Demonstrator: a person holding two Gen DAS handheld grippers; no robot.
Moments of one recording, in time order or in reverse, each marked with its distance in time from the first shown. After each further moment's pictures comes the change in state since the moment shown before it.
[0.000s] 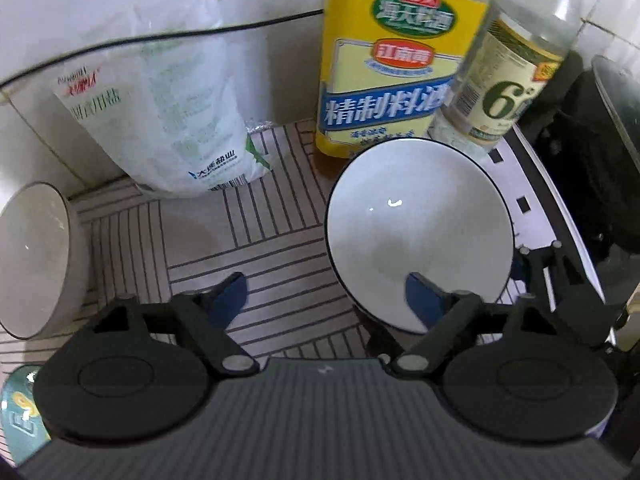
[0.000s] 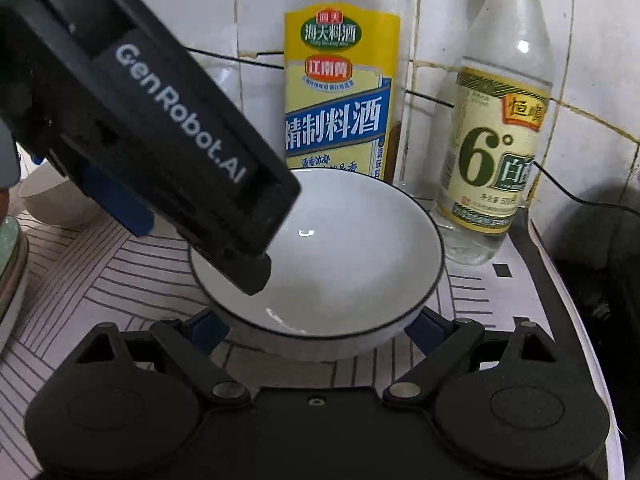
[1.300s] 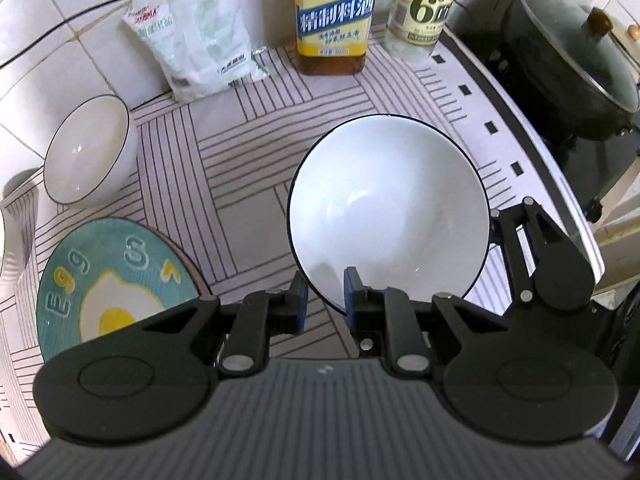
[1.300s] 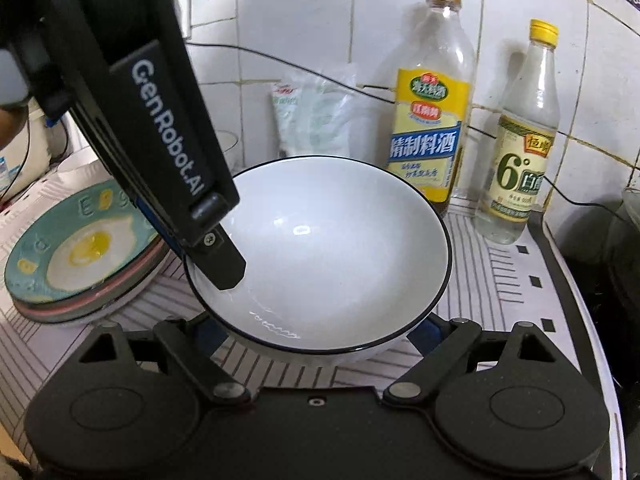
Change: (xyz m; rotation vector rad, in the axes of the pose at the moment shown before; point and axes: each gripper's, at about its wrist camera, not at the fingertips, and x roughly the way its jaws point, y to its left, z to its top) left arm -0.093 -0.015 -0.096 0.096 0.094 0.014; right arm -0.101 0.058 -0.035 -0.081 -0.027 0.103
